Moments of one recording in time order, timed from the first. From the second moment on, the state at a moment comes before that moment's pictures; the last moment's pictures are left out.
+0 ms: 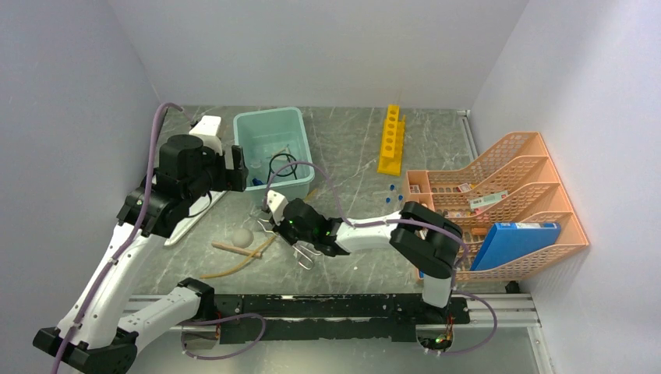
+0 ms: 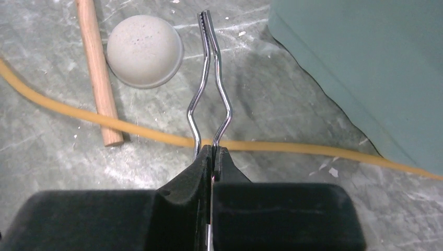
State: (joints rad) left arm -0.41 0.93 1.19 -0.76 -0.16 -0.19; right arm 1.12 1.86 0.98 0.35 0.08 -0.02
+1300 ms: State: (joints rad) left arm -0.41 0.86 1.06 -0.50 0.49 -0.30; right arm 1.12 1.11 0.70 0.24 0.42 0.33
